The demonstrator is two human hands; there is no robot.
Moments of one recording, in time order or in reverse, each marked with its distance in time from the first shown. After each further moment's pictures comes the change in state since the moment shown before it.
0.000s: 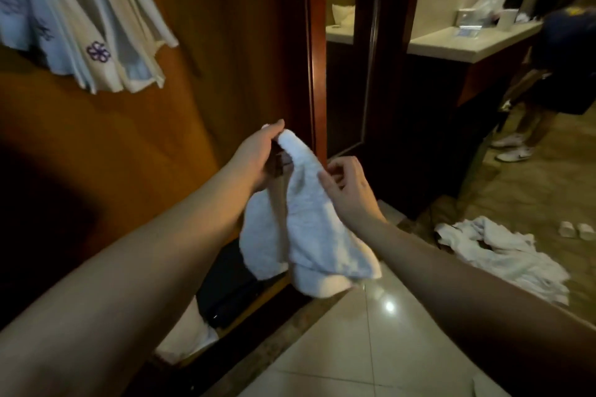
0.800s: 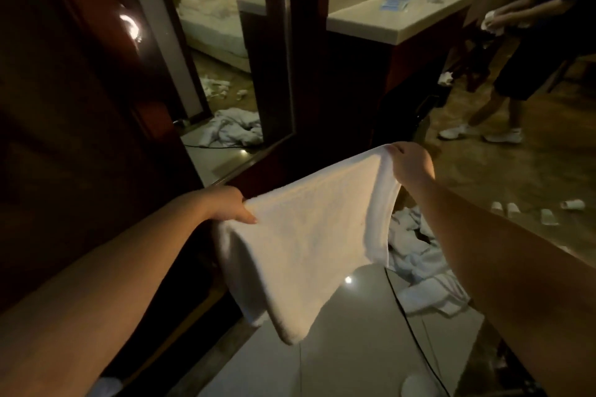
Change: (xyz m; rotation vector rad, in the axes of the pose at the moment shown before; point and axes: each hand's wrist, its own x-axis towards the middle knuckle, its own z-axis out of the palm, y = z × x) left_hand 0.249 -0.114 0.203 1.693 -0.341 -0.145; right_hand 0.203 0.352 -0.301 -0.392 0.094 0.462
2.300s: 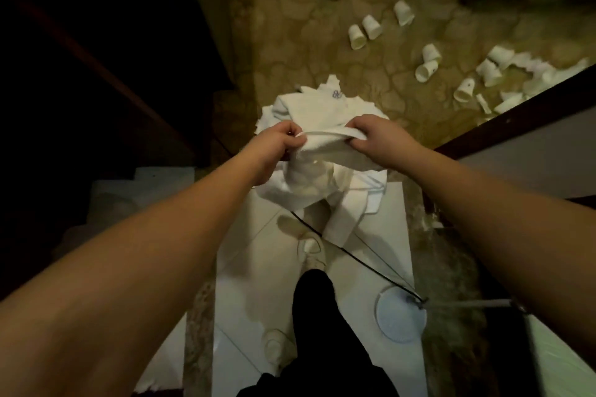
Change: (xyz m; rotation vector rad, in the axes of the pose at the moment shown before) left_hand 0.584 0.505 0.227 -0.740 -0.733 0.402; right_hand 0.233 0.509 0.084 -0.173 -0.254 0.515
